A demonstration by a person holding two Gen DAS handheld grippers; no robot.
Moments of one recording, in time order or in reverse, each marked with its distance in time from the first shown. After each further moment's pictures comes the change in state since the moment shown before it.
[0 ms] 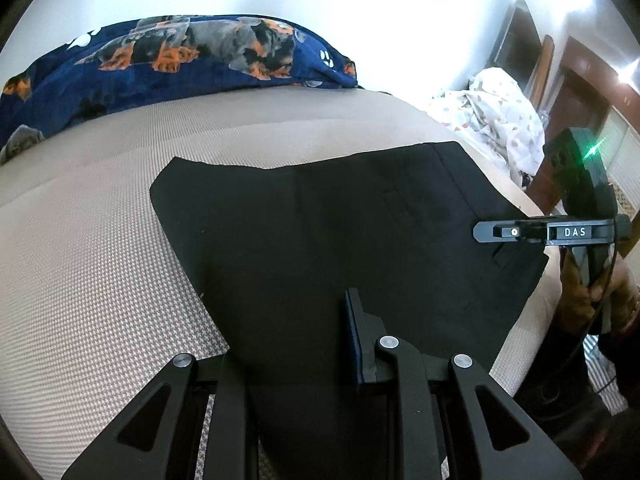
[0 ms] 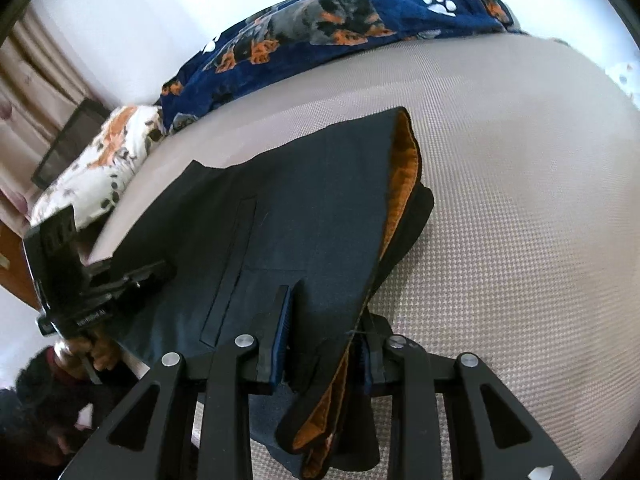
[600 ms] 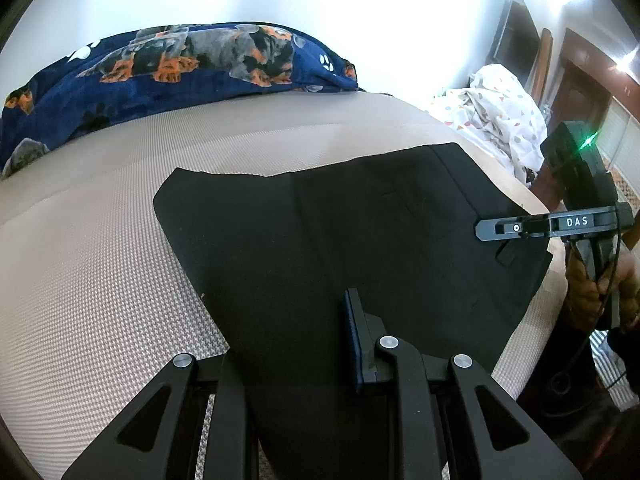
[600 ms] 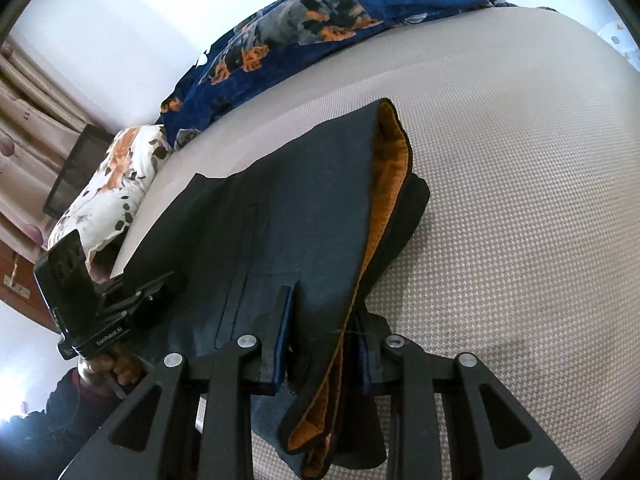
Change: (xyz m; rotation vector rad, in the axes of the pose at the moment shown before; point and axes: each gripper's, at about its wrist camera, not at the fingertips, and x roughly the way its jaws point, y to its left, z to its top) left arm -0.005 -0.001 -0.001 0.031 -0.013 0.024; right arm 0.002 -0.005 0.001 0.060 0.014 0.041
